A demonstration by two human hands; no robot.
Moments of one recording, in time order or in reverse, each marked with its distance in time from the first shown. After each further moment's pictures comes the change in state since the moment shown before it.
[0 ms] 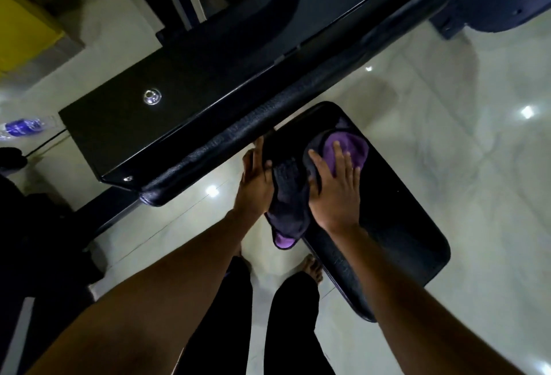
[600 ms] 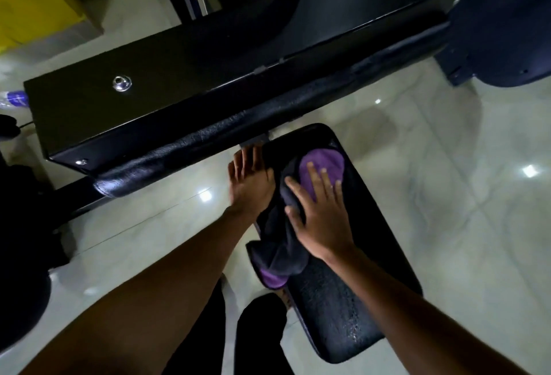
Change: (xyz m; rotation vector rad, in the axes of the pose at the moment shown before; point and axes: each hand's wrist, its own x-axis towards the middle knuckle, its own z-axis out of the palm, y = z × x) left_hand 0.033 0.053 0.010 0.159 0.113 -0.333; right_hand 0.015 0.043 -0.007 -0.088 -0.084 -0.407
